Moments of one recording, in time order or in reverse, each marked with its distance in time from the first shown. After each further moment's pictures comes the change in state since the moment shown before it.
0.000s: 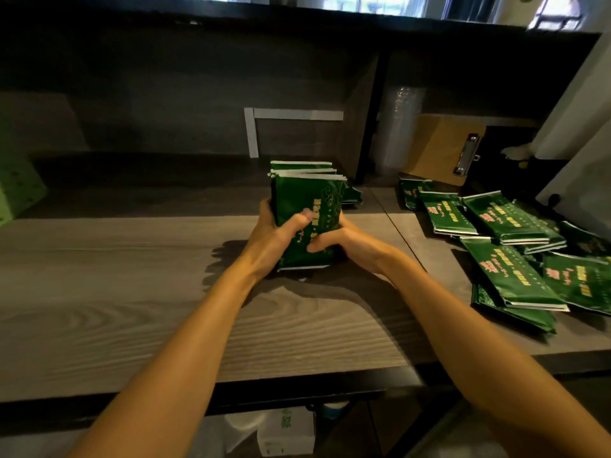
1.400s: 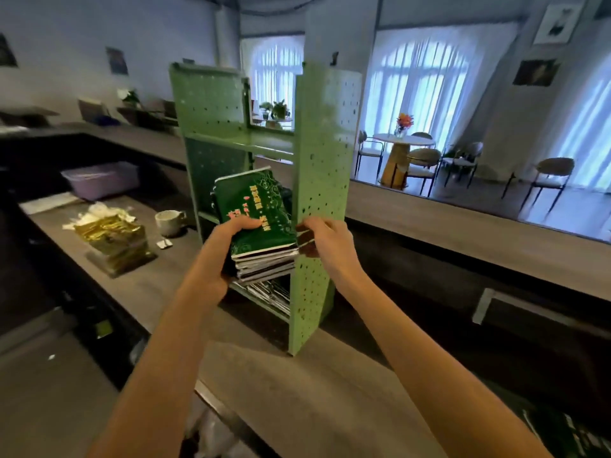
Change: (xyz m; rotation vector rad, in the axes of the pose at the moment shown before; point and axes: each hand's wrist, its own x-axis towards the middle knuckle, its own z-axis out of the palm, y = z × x) left_hand -0.146 0.352 -0.361 -0.376 0.837 -0.142; right_hand 0.083 -0.430 0.310 0.086 -0.184 -0.197
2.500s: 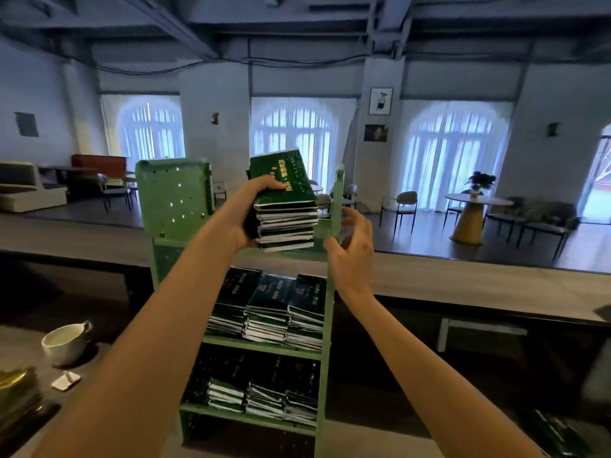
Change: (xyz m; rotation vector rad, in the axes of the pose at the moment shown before) left_hand 0.169 0.177 -0.002 0.155 -0.626 -0.017; right_hand 0.129 -0.058 0.061 -0.325 0.823 -0.546
